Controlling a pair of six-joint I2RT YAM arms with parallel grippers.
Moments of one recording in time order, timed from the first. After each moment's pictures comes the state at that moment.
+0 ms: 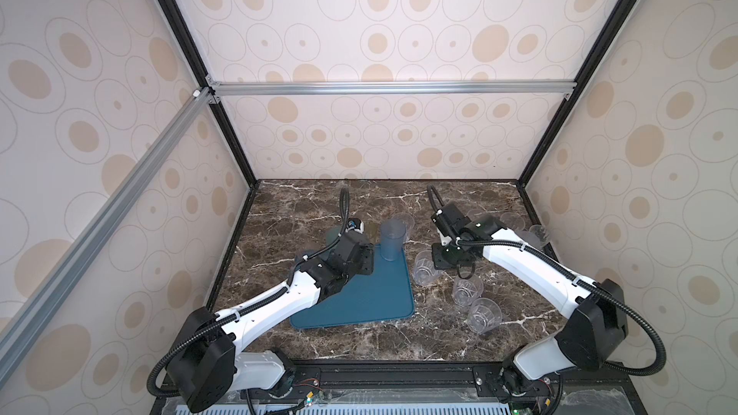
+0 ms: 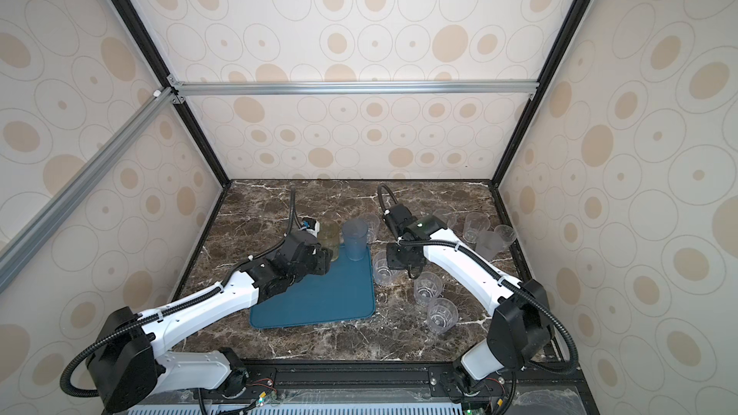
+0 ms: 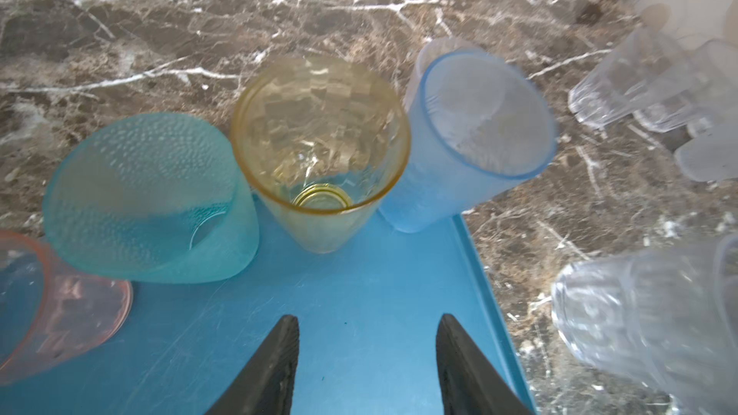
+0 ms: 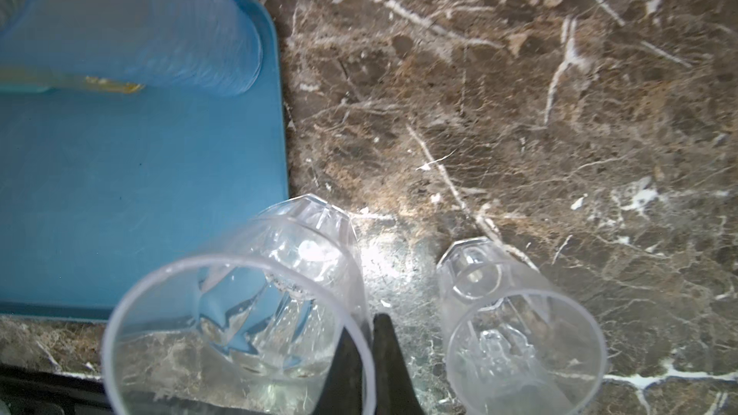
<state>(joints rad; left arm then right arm) -0.73 1.29 0.84 -0.30 -0.29 -0.51 0.61 1.51 1.30 -1.07 0.05 0.53</state>
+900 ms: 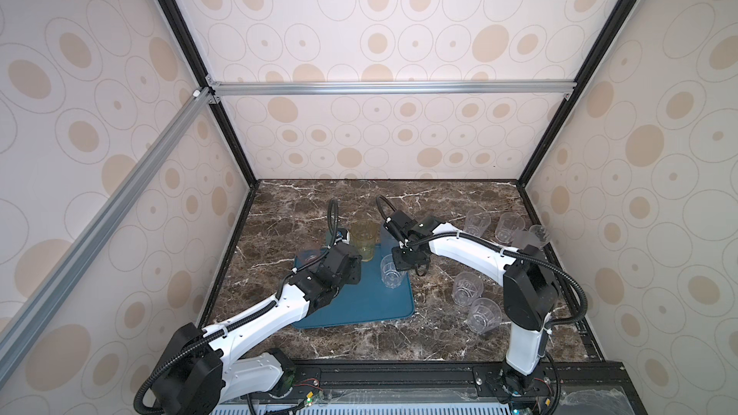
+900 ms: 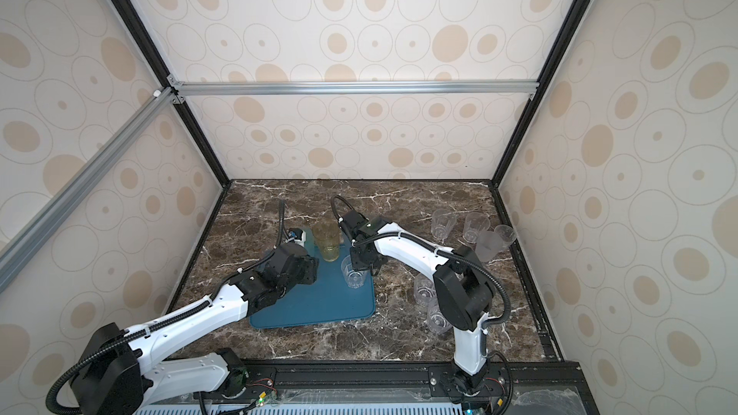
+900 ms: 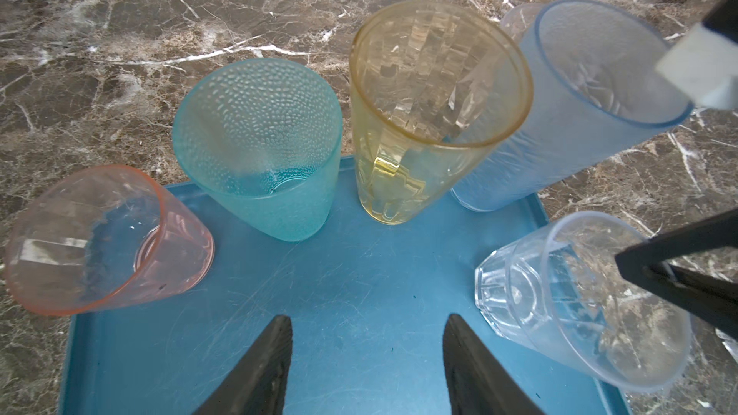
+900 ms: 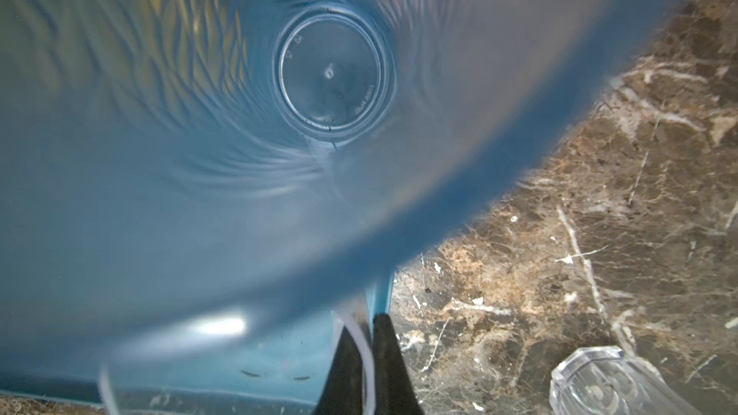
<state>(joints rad) -0.70 1.18 0.71 -0.30 -0.37 -0.49 0.76 1.89 1.53 -0.97 0.11 0.56</state>
